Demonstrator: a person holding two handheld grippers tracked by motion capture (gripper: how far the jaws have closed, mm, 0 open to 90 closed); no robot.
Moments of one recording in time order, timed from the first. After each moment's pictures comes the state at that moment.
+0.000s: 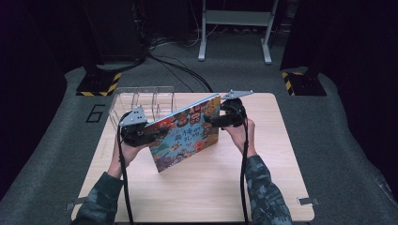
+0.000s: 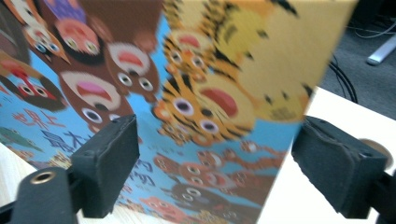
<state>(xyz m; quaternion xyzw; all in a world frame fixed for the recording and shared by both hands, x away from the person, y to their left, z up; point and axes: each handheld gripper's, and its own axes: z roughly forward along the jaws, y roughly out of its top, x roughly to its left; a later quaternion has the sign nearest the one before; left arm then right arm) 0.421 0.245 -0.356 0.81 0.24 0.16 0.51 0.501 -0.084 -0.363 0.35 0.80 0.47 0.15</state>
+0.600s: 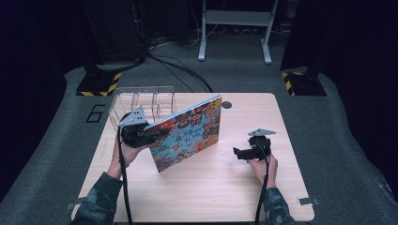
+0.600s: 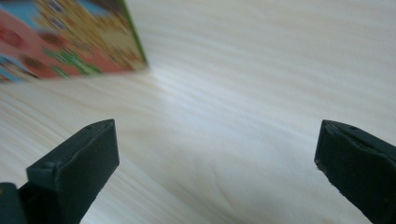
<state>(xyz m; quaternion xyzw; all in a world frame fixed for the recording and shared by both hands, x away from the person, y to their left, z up) 0.419 0.244 -0.355 0.81 0.24 0.16 0.51 0.456 -0.179 -0.494 0.48 0.77 0.37 0.18</state>
